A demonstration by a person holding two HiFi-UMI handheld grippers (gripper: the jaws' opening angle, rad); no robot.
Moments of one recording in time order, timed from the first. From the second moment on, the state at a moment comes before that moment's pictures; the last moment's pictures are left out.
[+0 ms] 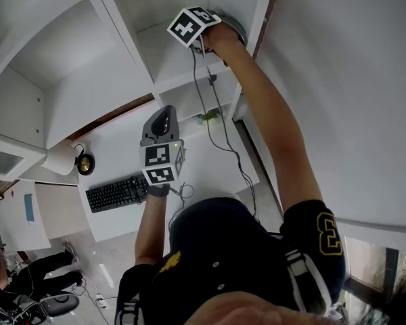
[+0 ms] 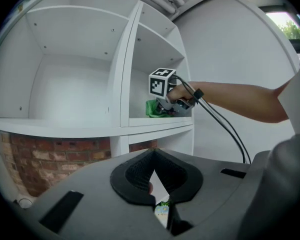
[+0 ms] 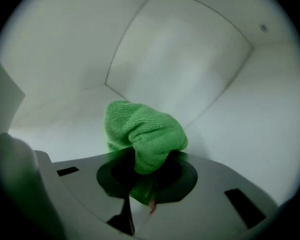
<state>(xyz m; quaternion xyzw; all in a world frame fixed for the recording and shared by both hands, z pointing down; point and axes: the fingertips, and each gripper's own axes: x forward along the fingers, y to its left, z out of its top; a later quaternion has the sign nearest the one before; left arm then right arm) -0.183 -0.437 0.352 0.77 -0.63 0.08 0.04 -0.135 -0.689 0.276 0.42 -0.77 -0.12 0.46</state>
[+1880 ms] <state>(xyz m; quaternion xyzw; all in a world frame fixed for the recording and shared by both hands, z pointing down) -0.220 -0.412 0.382 0.75 -0.66 0.07 0.08 -0.250 -0.543 0.284 0.14 -0.88 -0.21 0.40</state>
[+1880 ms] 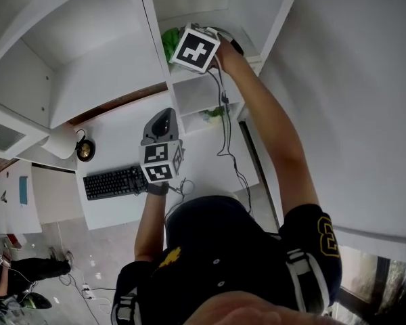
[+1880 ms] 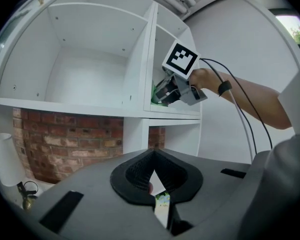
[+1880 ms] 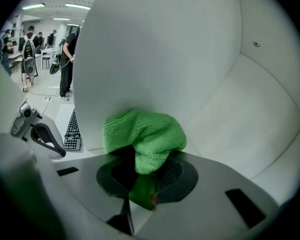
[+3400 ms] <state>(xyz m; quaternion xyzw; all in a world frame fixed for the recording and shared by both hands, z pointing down) -0.210 -0.427 0.377 0.75 -0.65 0.08 0.07 -0.217 -0.568 0.273 0.24 -0.89 -0.15 0.37</state>
